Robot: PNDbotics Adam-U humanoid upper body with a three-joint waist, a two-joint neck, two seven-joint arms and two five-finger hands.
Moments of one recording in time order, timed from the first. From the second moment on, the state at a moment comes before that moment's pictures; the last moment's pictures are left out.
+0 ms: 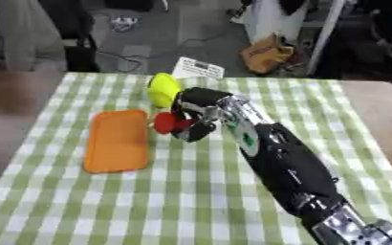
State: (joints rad) left arm -0.31 0.15 -0.01 -1.88 -0.09 -0.20 -0.09; right arm -0.83 -0.34 0.26 -1.11 0.89 -0.28 0.42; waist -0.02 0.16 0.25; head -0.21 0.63
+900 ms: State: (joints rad) left arm -0.32 0.15 -0.01 -1.88 -0.09 -0.20 -0.09; right arm -0.84 -0.29 0.30 -1.14 0.88 -0.17 0.16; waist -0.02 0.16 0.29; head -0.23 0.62
